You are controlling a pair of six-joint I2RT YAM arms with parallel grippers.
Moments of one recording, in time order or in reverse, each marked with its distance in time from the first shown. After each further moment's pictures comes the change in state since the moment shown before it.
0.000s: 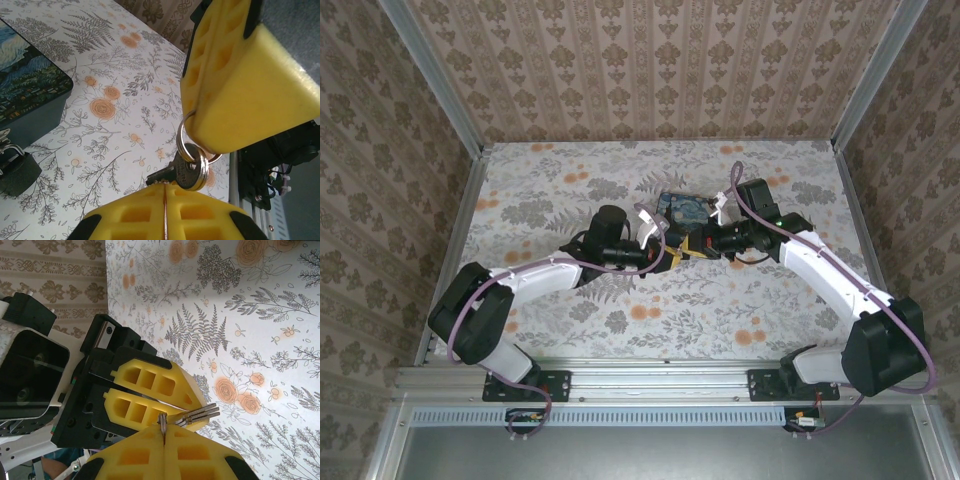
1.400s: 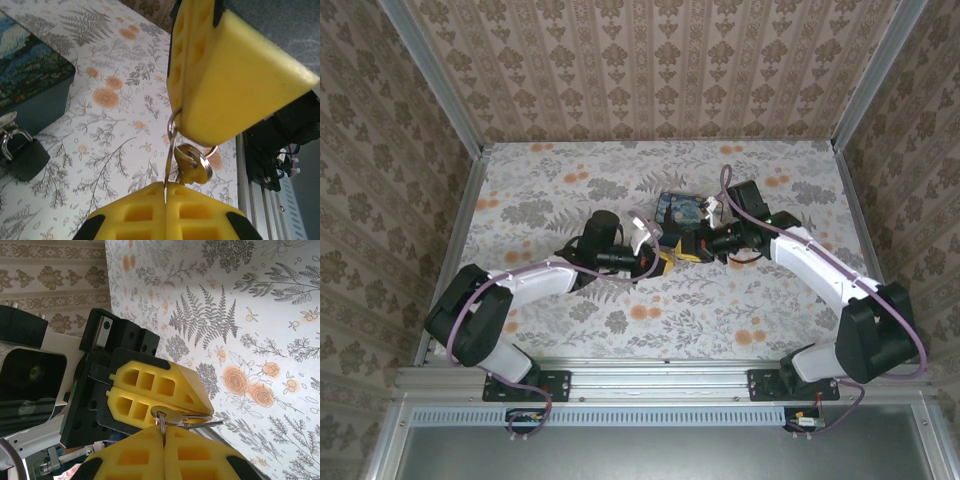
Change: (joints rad) left arm 0.027 -0.019 -0.079 0.032 0.041 0.088; right arm 0.019 0.081 0.000 0.024 -0.064 0.021
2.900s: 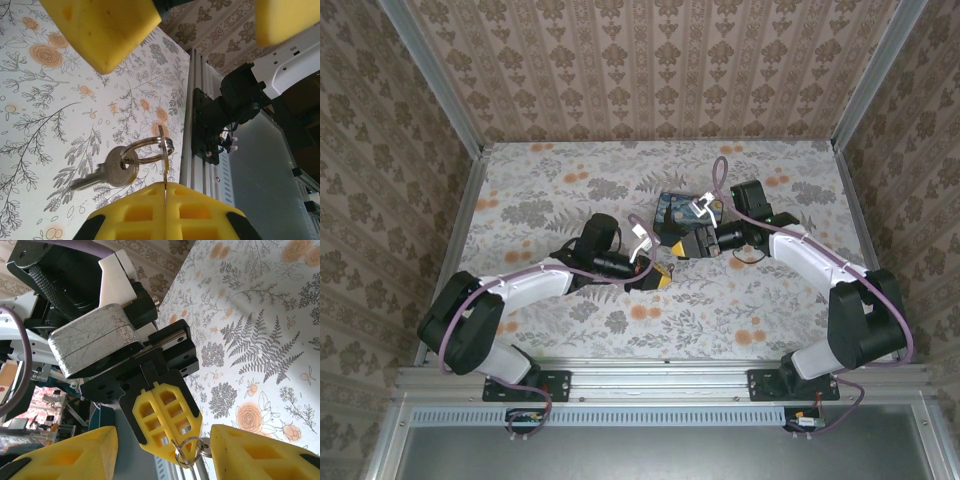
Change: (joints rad) left arm 0.002 -0.053 -0.004 -0.160 0.174 -0.076; right arm -0.067 0.065 -0.051 0.166 -0.347 -0.526
